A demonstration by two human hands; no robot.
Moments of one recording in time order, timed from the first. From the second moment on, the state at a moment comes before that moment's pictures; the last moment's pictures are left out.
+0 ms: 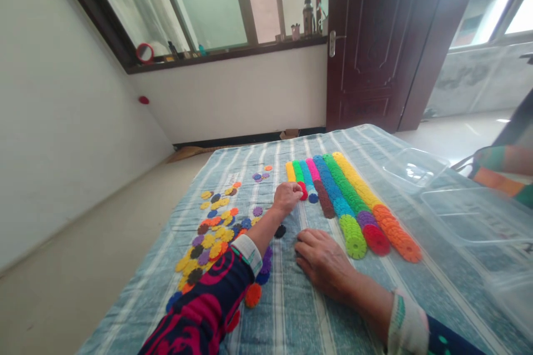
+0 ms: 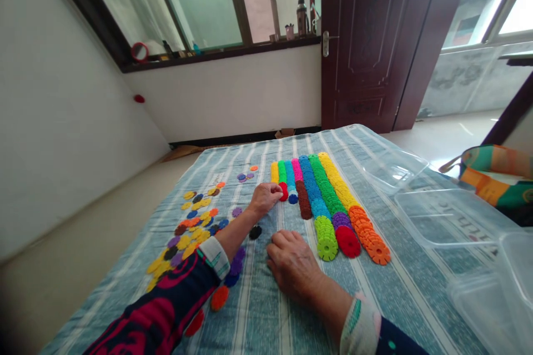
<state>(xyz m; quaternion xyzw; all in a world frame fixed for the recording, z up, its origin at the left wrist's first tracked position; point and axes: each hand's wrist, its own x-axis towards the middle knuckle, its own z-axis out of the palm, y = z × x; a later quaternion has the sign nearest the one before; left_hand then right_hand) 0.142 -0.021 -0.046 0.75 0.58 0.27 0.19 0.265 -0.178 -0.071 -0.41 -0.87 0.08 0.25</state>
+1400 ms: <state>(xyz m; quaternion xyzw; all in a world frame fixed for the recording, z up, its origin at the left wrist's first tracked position) -0.009 -0.109 -0.004 0.79 0.59 0.16 0.08 0.271 -0.183 -0.076 -0.39 -0.87 0.07 0.28</state>
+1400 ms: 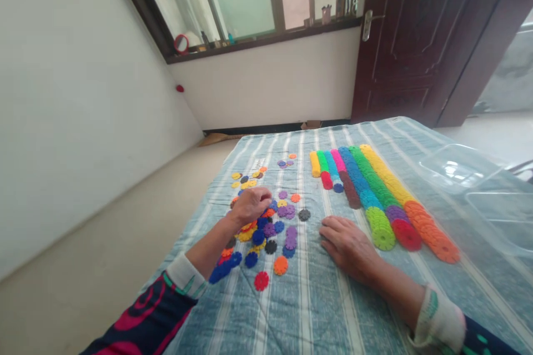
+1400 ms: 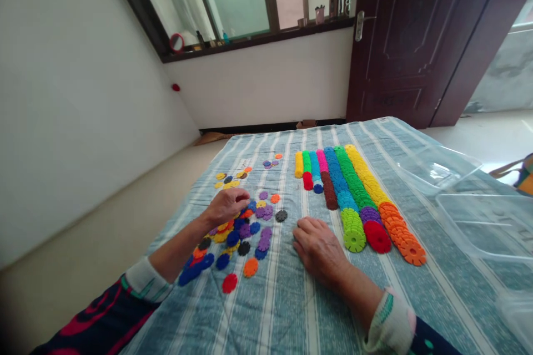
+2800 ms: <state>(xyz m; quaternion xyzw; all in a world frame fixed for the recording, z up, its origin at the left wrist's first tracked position) -0.060 -0.174 -0.008 0.73 0.65 0.17 0.16 0.280 -0.183 -0.094 -0.37 -0.88 0.03 0.31</state>
